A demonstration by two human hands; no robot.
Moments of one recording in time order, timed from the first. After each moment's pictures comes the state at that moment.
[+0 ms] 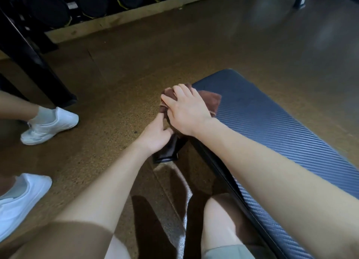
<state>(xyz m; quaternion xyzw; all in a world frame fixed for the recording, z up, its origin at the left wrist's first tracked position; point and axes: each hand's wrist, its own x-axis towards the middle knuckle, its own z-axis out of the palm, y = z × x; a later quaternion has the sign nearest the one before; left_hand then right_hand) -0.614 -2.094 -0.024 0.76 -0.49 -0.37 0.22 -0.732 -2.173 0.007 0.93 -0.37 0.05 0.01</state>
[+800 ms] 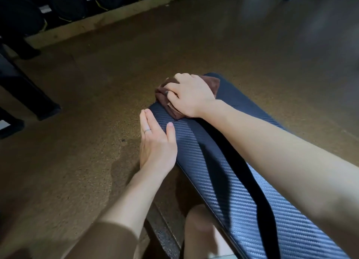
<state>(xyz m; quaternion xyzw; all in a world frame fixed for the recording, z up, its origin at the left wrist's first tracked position) -0.693 -2.117 -0.031 0.83 -0.43 -0.21 0.30 -0.770 -2.278 0.008 0.92 -0.37 0.07 -0.02</state>
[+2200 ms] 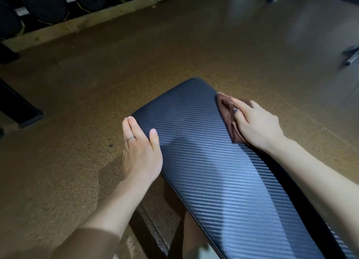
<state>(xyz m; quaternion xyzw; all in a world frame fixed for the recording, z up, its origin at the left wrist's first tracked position) -0.694 -2.116 -0.029 0.84 -0.47 -0.17 0.23 -0.952 -2.240 0.009 0.77 -0.62 0.08 -0.14</state>
